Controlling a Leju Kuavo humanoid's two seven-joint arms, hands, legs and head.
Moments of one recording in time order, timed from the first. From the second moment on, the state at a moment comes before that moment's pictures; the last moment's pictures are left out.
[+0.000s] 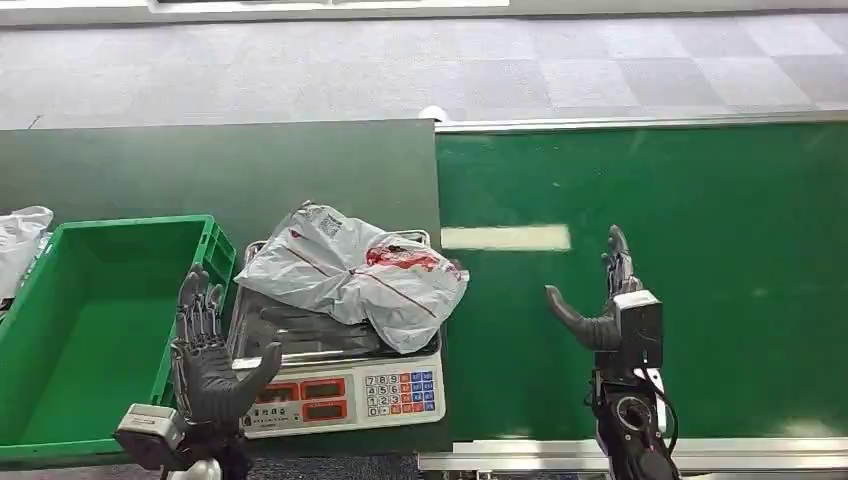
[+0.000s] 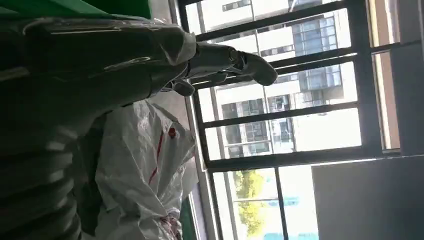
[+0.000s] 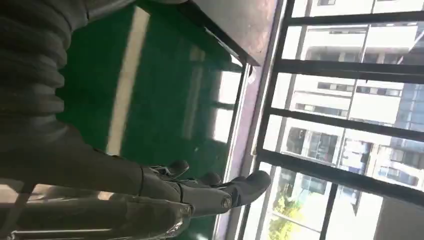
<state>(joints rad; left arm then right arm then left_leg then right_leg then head) 0.10 -0.17 -0.07 -1.58 -0.07 0.13 -0.69 -0.16 -0.06 0.17 -1.17 0.12 -0.23 -0.48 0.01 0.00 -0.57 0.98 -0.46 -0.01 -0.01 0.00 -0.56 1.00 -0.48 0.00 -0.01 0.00</state>
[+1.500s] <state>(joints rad) -0.46 0.03 -0.17 -0.99 -0.88 -0.02 -0.19 -0.07 -0.01 0.14 -1.25 0.25 -0.17 -0.47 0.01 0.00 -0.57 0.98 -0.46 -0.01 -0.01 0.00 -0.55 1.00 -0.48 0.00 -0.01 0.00</state>
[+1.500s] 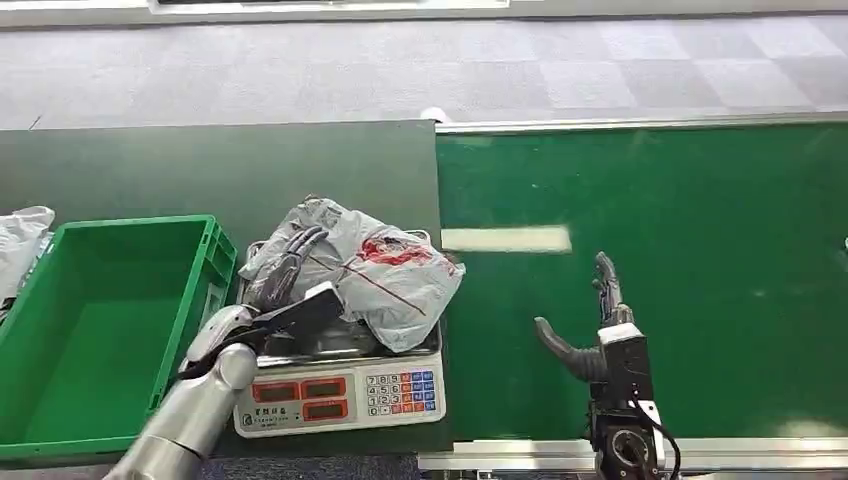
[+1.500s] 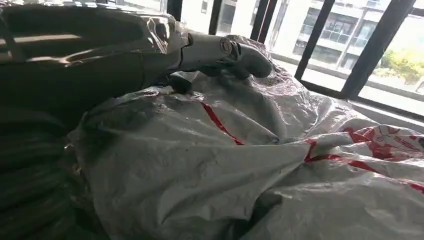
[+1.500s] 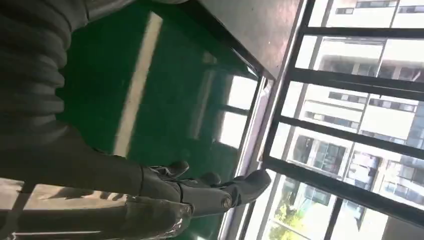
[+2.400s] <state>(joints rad) -0.41 0.03 -0.26 -1.00 -0.94 0.60 -0.37 -0.07 -0.04 0.13 -1.26 0.20 -0.21 -0.48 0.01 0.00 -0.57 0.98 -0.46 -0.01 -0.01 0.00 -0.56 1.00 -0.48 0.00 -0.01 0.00</state>
